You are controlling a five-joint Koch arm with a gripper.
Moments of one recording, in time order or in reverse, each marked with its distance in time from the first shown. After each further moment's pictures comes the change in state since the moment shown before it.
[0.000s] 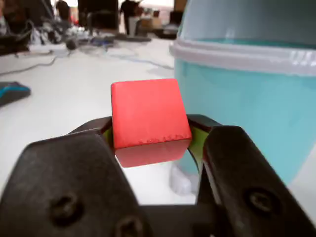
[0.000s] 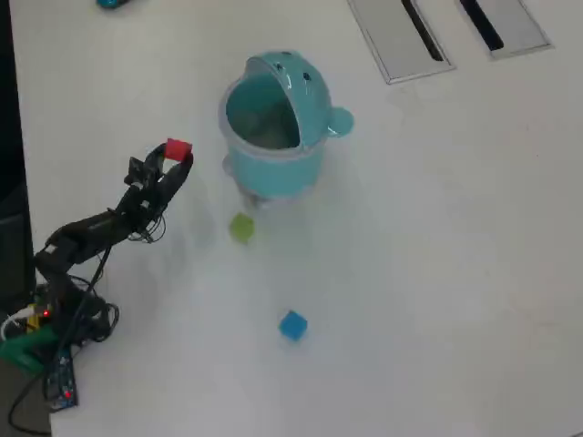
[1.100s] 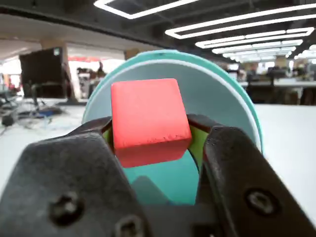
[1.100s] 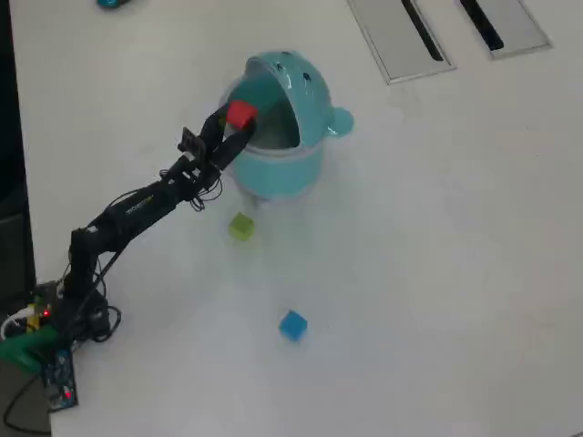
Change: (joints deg) arm 13.3 -20.7 -50.0 14.6 3.5
